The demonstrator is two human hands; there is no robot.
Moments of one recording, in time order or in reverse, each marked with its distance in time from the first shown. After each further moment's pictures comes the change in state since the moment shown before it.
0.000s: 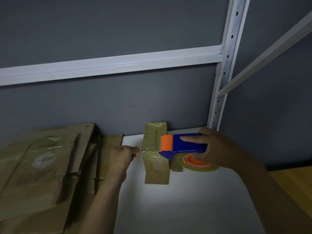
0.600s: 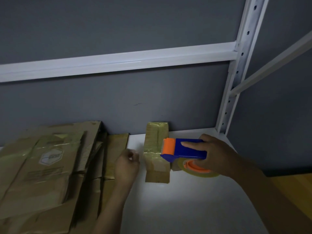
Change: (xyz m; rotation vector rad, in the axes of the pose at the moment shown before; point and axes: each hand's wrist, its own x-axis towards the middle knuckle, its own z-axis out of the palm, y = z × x) left_hand 0.016 -0.044 -0.008 0.420 0.073 0.269; right_hand 0.017 -0.006 0.030 -0.024 -0.025 -0.023
